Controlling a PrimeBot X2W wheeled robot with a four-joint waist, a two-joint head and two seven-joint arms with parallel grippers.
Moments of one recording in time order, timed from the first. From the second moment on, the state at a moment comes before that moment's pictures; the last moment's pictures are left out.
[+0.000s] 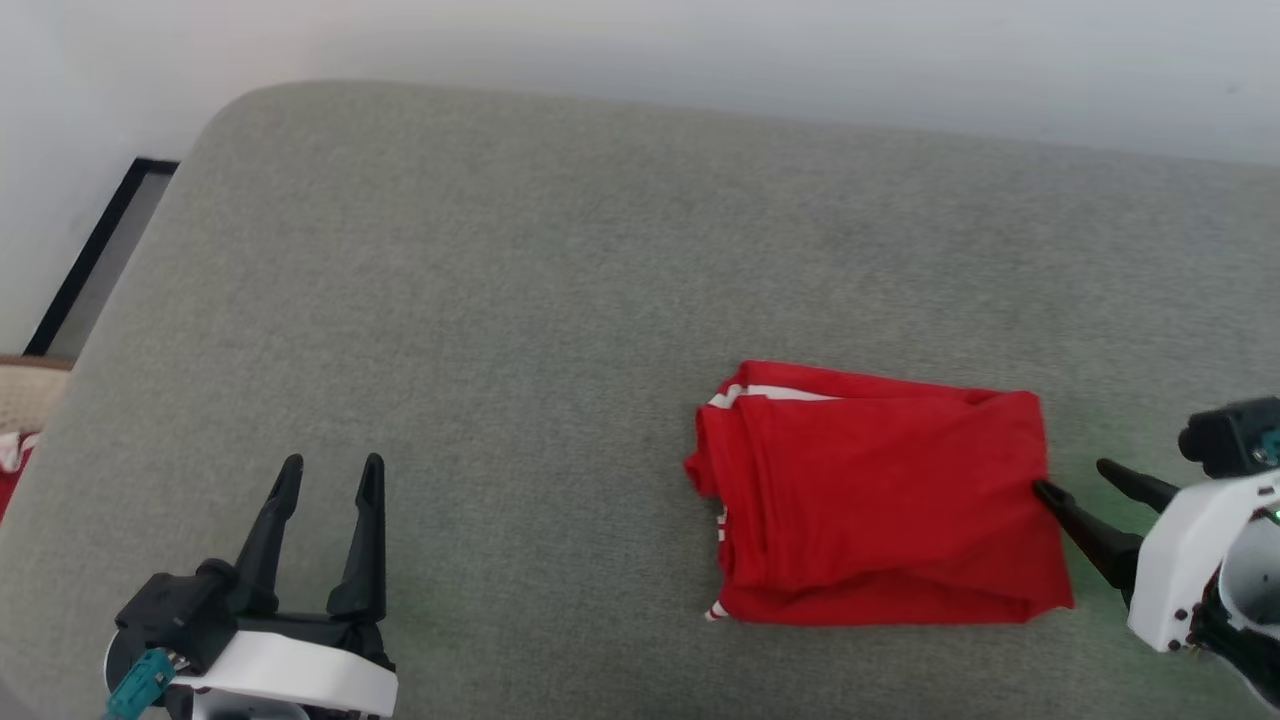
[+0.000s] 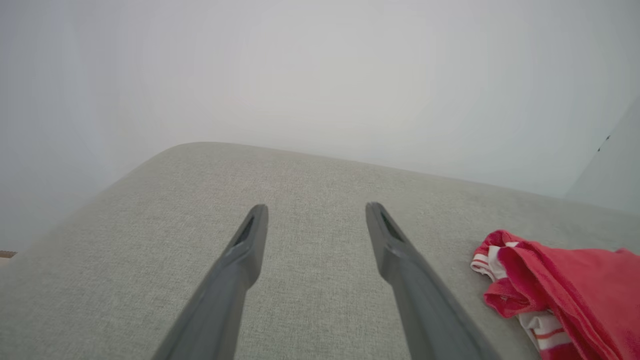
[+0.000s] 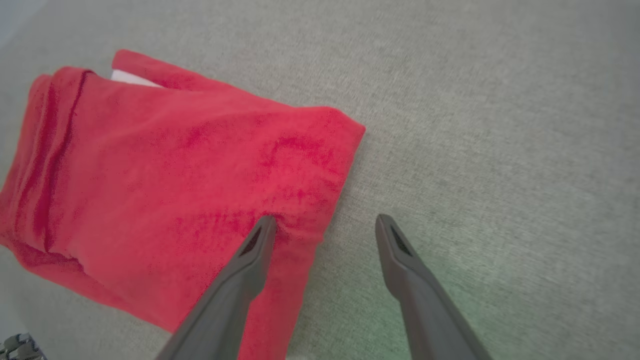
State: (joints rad) left arm 0.01 0.19 -0.07 0.08 -0.37 -0.13 -0.26; right arm -0.25 -0.67 0.40 0.24 0.83 0.13 0.27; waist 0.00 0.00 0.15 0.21
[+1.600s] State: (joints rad) left arm -0.27 0.20 -0.21 0.12 -0.36 -0.13 -0.26; right arm -0.64 -0.89 0.39 0.37 0.88 0.13 0.54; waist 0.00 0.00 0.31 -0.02
